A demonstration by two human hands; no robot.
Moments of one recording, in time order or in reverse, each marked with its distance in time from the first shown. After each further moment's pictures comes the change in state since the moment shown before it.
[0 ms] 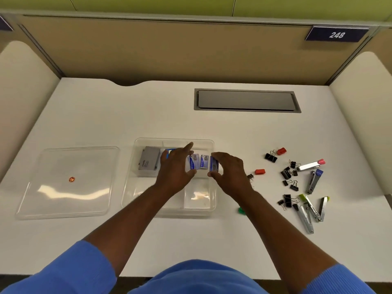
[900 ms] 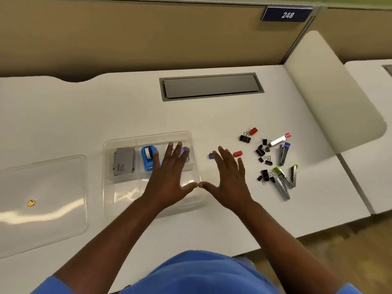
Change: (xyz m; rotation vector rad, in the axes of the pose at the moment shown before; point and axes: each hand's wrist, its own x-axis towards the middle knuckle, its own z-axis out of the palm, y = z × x) left_hand -0.024 0.013 -0.001 0.259 -0.222 0.293; right_hand -0.071 -0.017 -0.010 -0.268 0.057 0.183
